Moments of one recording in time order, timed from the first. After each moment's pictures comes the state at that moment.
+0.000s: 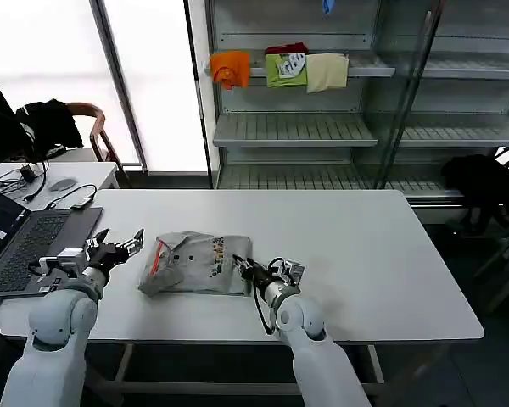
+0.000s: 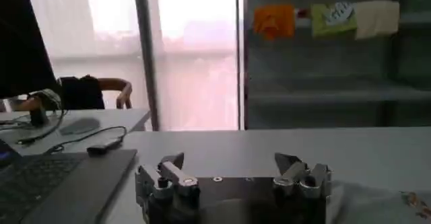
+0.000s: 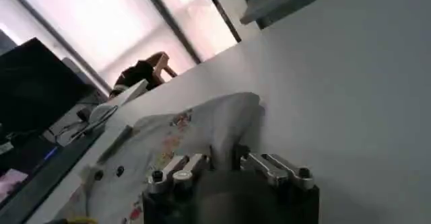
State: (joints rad) left arm 0.99 -1.17 -0.65 -1.79 -0.36 0.57 0.02; right arm -0.85 1.61 0.21 1.50 0.64 -0.54 0.06
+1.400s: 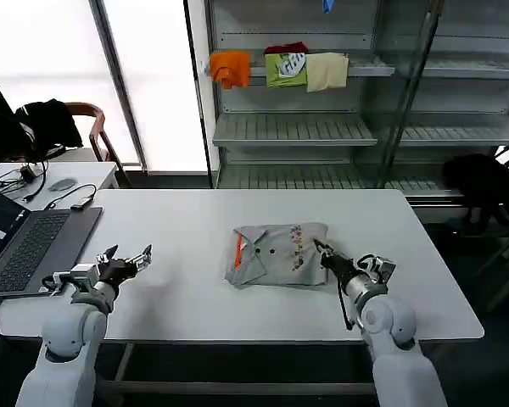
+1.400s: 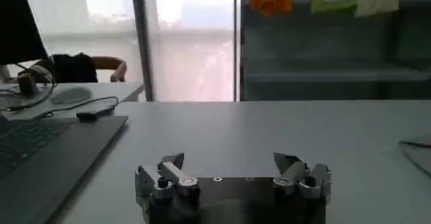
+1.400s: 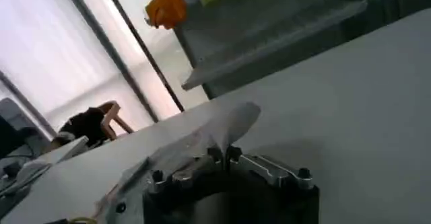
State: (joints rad) left arm 1.04 -1.21 -0.64 -1.75 -0.33 0.54 0.04; right arm -0.95 1.39 0.49 1.74 0.66 -0.58 0.00
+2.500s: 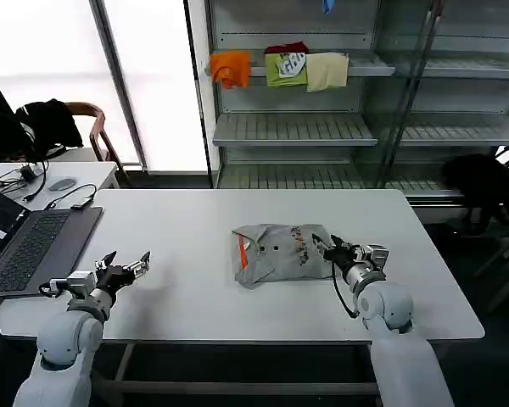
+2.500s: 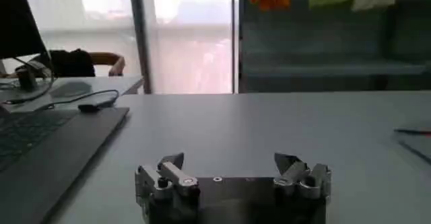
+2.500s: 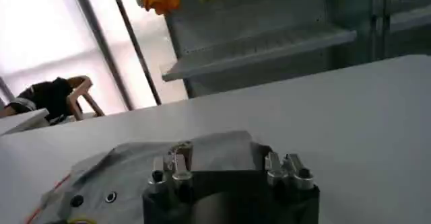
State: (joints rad) left arm 1.08 -1.21 -0.66 -1.76 -0.33 0.54 0.06; right arm -0.87 1.36 0.45 1.67 0.48 -0.58 0.00
